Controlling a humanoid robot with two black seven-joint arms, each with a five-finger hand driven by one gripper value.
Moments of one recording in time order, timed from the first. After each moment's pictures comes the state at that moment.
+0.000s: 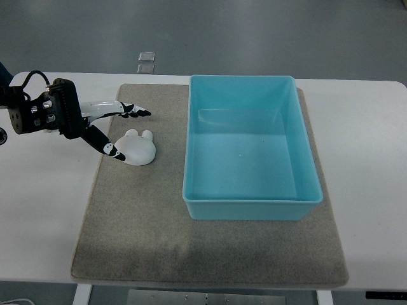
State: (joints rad) left arm -1.20 0.90 0.11 -1.36 0.98 -0.14 -0.24; right arm 0.01 0.00 0.00 0.17 -0.07 -0.05 0.08
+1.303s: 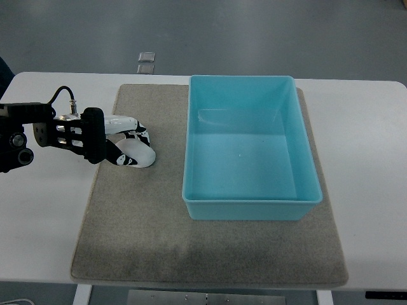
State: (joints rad) left arm -1.19 0.80 0.17 -1.35 1.14 -0.03 -0.15; right arm 0.01 0.00 0.00 0.17 -0.07 -0.05 0.08
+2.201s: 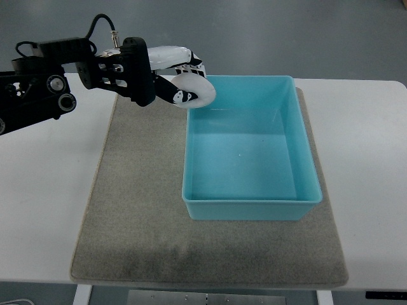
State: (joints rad) left arm -1.33 0.60 -0.04 -1.31 1.12 -0.02 -0.14; right arm 0.01 0.00 0.00 0.17 -0.07 -0.05 0.08
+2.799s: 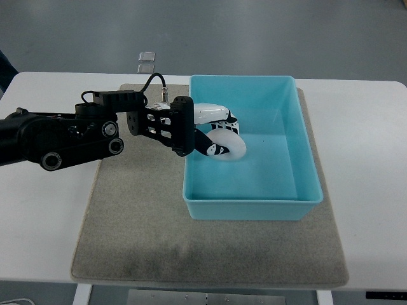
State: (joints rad) left arm -1.22 0.42 0.01 -1.25 1.14 -0.02 -0.14; right arm 0.01 0.00 0.00 0.17 -0.07 -0.05 0.08
